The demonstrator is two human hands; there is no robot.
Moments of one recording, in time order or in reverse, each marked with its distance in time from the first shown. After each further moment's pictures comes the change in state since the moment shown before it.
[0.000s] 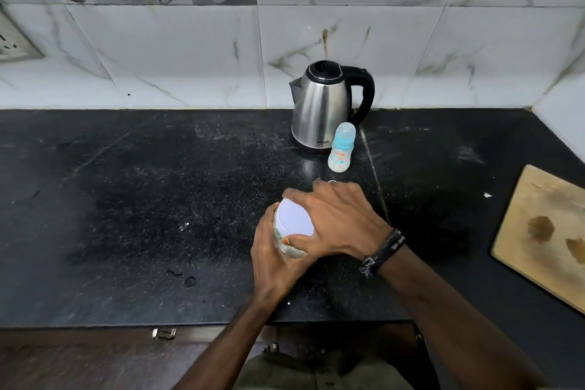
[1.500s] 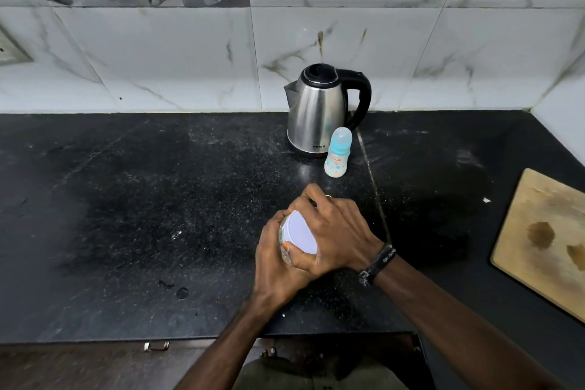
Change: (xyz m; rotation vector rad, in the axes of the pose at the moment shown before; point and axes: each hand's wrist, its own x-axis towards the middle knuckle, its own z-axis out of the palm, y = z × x) left_hand 0.013 0.003 0.008 -0.073 -0.126 0.010; right_hand 0.004 0.024 0.055 0.171 0.315 -0.117
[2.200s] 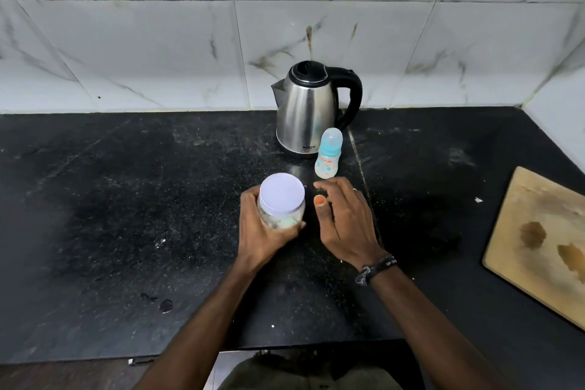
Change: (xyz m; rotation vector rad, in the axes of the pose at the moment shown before) left_hand 0.073 -0.017 0.005 0.085 0.066 0.007; right_hand -0.011 0.046 0.035 0.239 0.300 0.376
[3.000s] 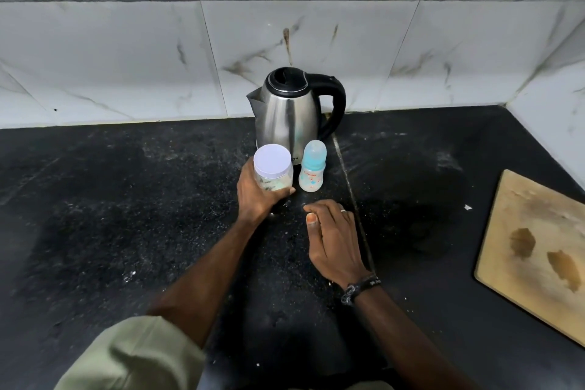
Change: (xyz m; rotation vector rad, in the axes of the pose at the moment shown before) left_hand 0.125 -0.019 0.064 0.112 -0.029 -0.081; right_hand 0.001 0.036 0.030 -0.030 -0.027 0.159
